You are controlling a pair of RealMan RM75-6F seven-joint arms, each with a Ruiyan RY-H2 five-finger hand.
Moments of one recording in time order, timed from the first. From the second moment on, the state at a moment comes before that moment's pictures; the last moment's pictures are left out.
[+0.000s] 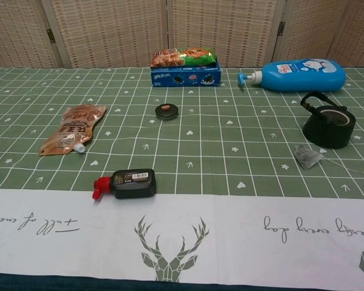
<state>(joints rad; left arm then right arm) -0.18 -1.10 0.08 -1.63 1.56 1.32 0.17 -0.06 -1.11 0.06 -1.63 -1.53 1.59 -0.14</state>
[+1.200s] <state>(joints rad) -0.16 -1.11 0.08 -1.64 1.58 1.33 0.22 0.22 -1.14 0.03 -1.50 -1.55 1.17 -0.08</state>
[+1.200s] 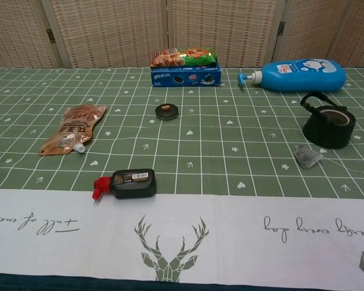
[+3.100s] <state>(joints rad) -0.16 -1.09 0.09 -1.63 1.63 1.35 0.12 0.38 -1.38 0.06 -1.29 -1.25 0.92 -0.20</state>
